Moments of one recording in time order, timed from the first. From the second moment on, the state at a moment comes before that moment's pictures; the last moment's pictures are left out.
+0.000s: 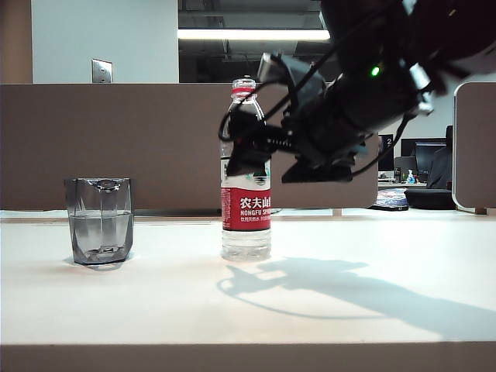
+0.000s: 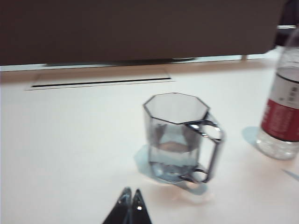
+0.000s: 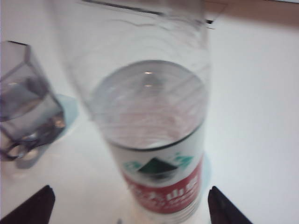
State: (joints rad) left arm -0.21 0.00 0.00 -0.03 -0.02 0.01; right arm 0.64 1.63 0.74 0.55 0.06 0.11
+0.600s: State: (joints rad) left arm -0.05 0.00 0.00 -0.03 -0.03 0.01; right arm 0.73 1.26 0.57 0.38 0.05 0.13
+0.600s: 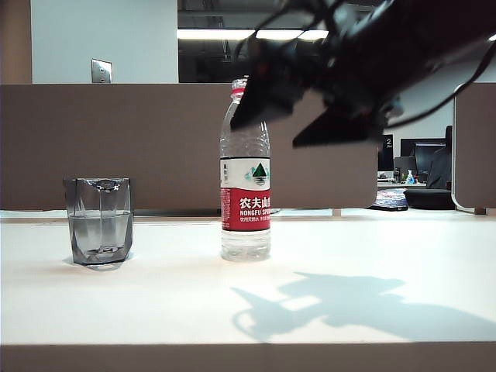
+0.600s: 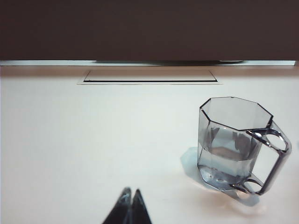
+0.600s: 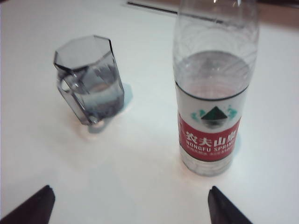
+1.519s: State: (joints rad) left arm -0.05 0.00 0.00 -0.03 -0.03 0.01; right arm 0.74 0.83 0.50 0.09 0.11 0.15
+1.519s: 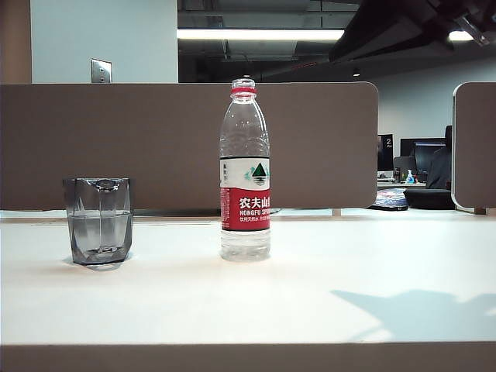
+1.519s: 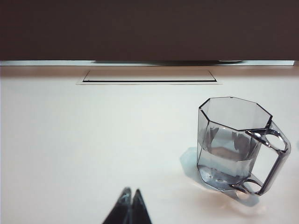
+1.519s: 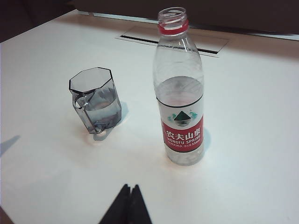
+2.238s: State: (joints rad) left arm -0.05 0.00 0.00 -0.03 -0.03 0.01; right arm 0.40 0.39 0.31 0.03 0.15 -0.05
